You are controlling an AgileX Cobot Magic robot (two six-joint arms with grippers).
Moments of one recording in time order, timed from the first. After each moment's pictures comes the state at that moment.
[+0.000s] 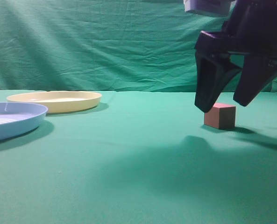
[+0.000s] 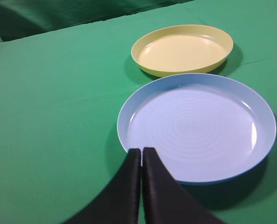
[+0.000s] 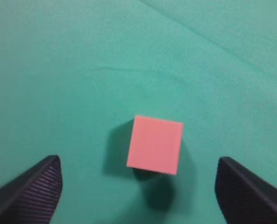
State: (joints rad) left arm -0.19 -0.01 0.02 0.18 0.36 -0.07; right arm 0.47 1.67 -0.90 0.20 0.46 -0.30
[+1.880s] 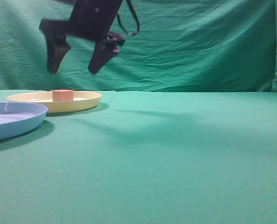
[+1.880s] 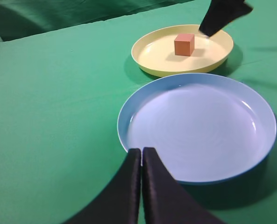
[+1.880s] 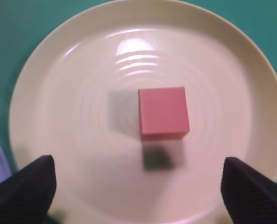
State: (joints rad) left arm -0.19 -0.01 0.02 0.18 0.36 -0.07; right arm 0.71 2.38 -2.16 0.23 0.81 -0.32
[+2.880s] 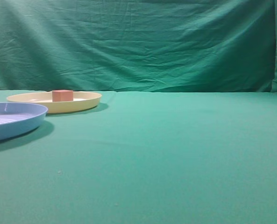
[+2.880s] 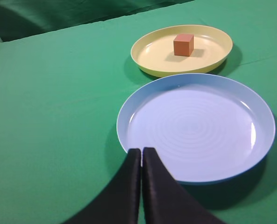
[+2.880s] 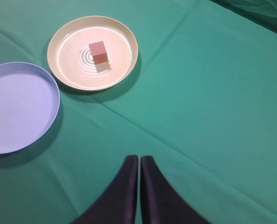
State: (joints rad) left arm -0.19 -0.01 0.02 0.18 0.36 -0.07; right arm 0.60 1.28 -1.33 0.08 0.90 -0.08
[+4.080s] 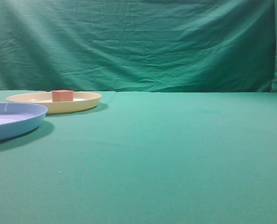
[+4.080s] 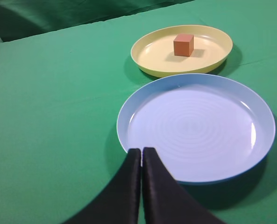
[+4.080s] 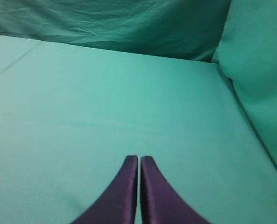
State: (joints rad) left arm -0.19 -0.01 0.02 0.18 0.36 -0.07; right arm 0.15 0.09 -0.12 -0.11 0.39 0.02
